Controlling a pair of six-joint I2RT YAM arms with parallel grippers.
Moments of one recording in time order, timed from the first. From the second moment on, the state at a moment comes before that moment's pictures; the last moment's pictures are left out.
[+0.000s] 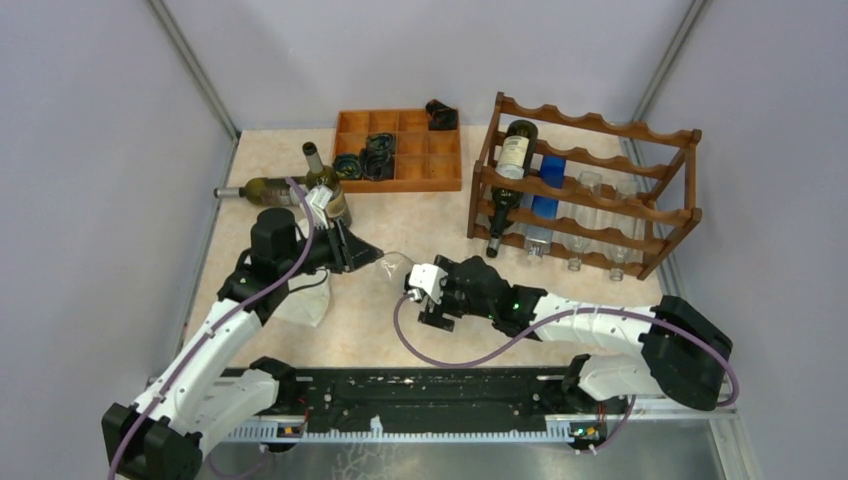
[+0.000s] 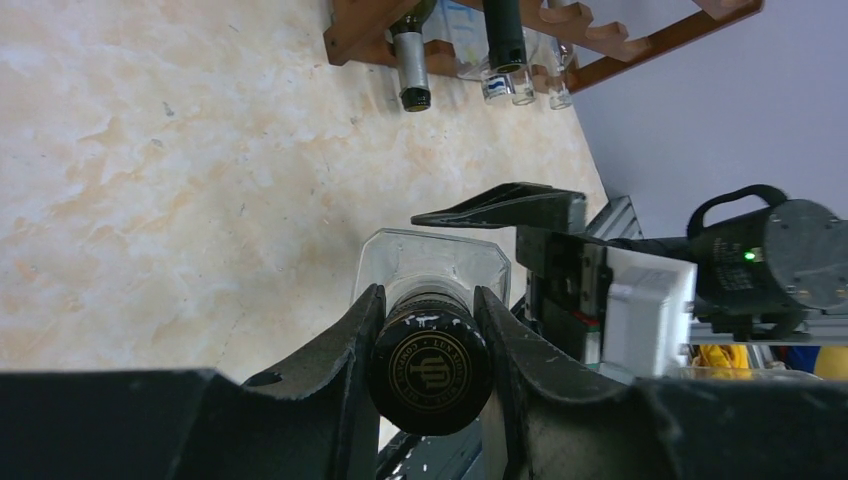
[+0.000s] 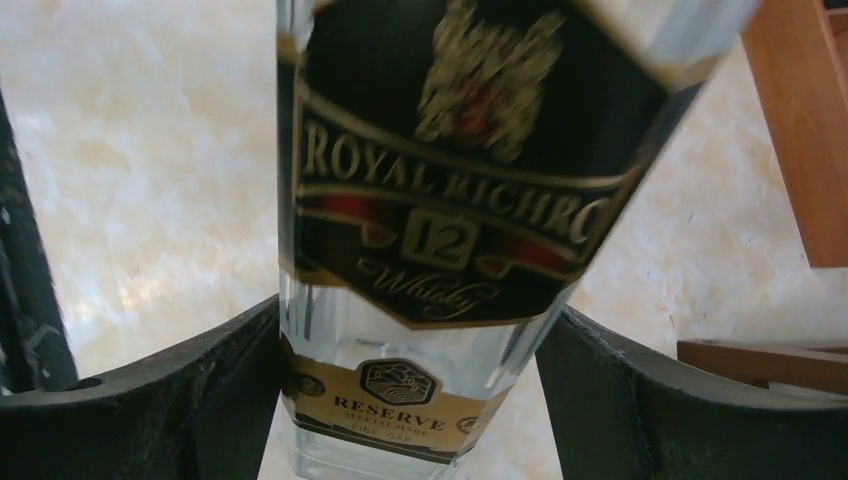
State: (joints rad) left arm -0.38 0.88 0.71 -0.19 0.51 -0.60; right arm 1.01 1.24 0.60 0.12 -0.06 -0.38
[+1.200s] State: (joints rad) left arm -0.34 0.81 0.69 -0.27 0.74 -0.32; right arm 1.02 1.11 0.58 -0.22 -0.12 -0.66
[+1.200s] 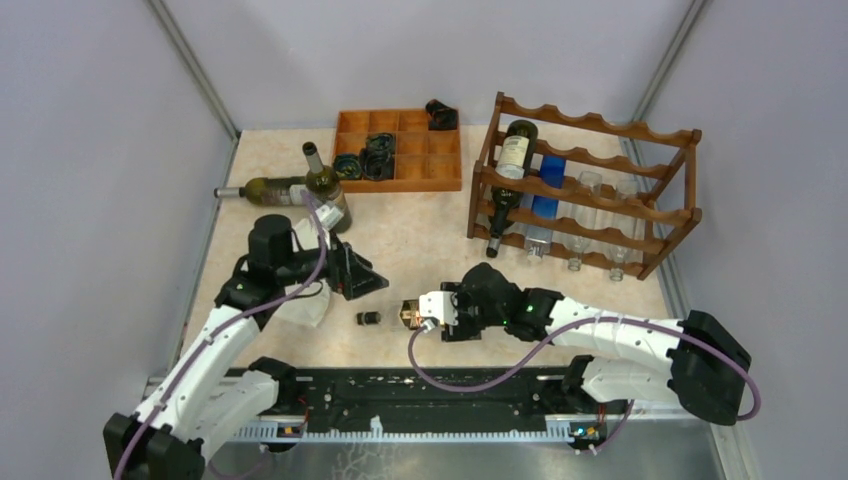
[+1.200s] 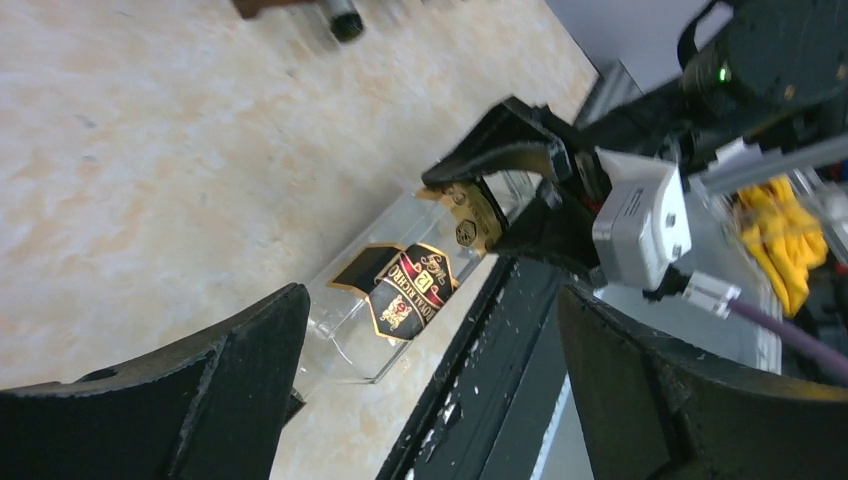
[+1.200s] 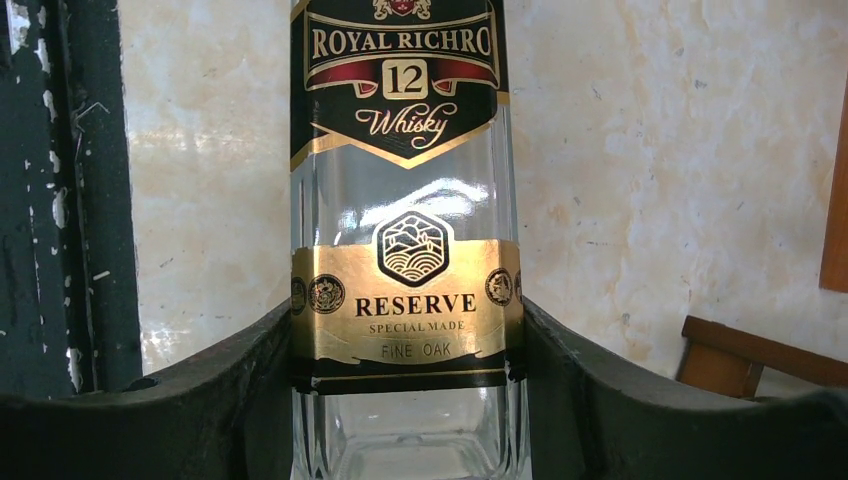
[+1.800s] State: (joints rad) left arm -0.58 1.52 0.81 0.00 1.13 -0.16; right arm 1.02 0.97 0.61 -0.35 -0.21 -0.99
